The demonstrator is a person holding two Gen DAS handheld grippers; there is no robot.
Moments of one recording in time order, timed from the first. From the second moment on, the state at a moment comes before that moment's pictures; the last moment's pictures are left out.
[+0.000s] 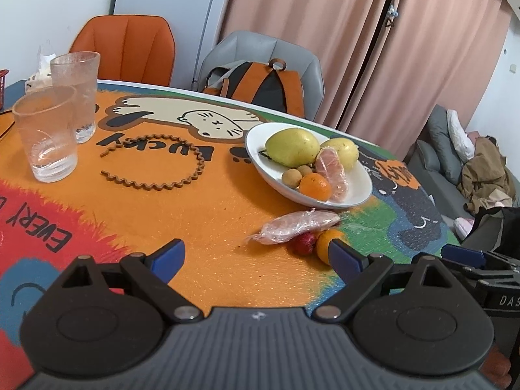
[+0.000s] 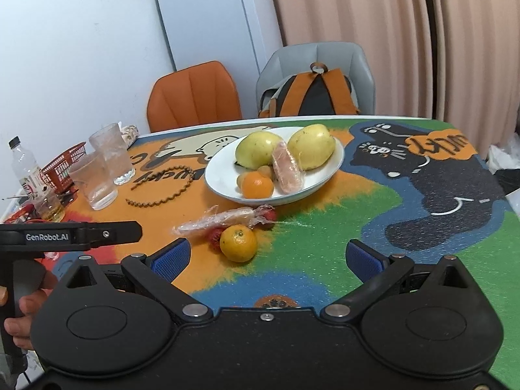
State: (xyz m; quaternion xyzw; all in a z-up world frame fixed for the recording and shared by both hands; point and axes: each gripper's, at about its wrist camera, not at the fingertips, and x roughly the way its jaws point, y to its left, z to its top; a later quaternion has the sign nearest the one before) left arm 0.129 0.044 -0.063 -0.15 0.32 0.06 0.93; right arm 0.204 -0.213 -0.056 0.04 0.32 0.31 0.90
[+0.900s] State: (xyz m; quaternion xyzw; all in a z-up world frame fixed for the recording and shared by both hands) left arm 0.188 0.064 -0.088 -0.16 0.36 0.06 0.92; right arm 0.260 -0.162 -0.093 0.04 0.38 0.38 0.84
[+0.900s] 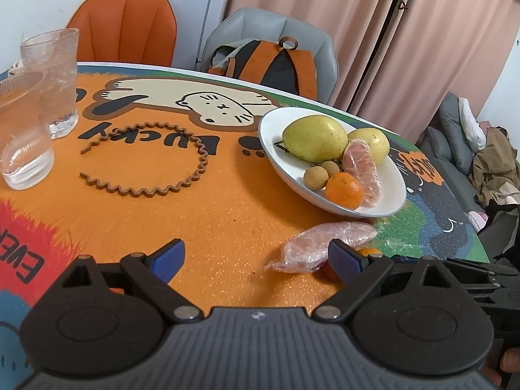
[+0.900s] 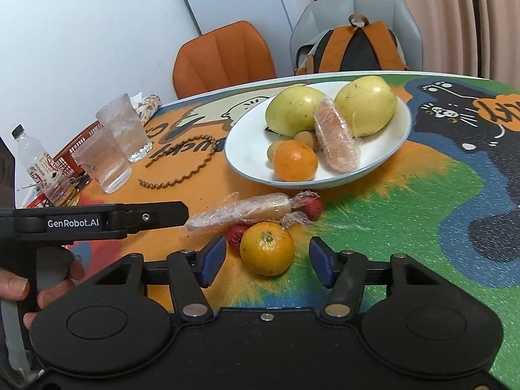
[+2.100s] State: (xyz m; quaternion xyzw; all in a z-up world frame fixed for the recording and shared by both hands) left arm 0.240 0.009 -0.105 -0.12 0.38 0.00 0.92; right arm 0.279 -0.219 -0.101 0.07 0.37 0.33 0.87
